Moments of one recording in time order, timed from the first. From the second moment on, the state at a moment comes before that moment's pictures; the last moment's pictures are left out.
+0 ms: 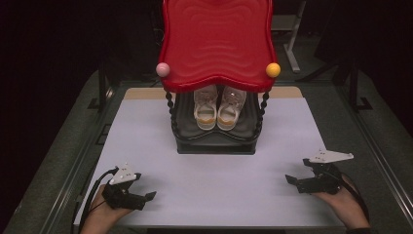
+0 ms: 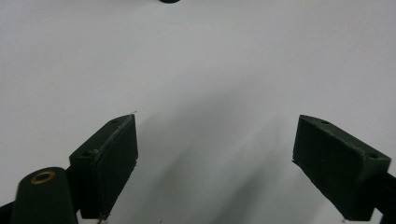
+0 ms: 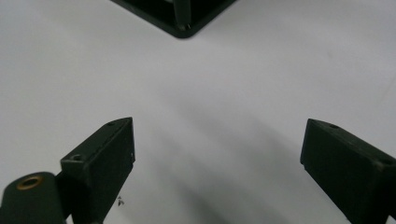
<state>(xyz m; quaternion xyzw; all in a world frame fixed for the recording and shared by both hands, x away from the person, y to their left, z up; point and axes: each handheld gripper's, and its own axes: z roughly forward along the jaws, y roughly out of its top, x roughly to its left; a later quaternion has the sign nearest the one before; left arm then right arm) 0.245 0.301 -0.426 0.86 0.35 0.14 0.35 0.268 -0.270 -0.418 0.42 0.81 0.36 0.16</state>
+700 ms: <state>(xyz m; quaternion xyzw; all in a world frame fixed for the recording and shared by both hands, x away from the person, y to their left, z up) 0.247 0.312 -0.451 0.85 0.35 0.15 0.35 0.262 -0.286 -0.459 0.44 0.82 0.33 0.17</state>
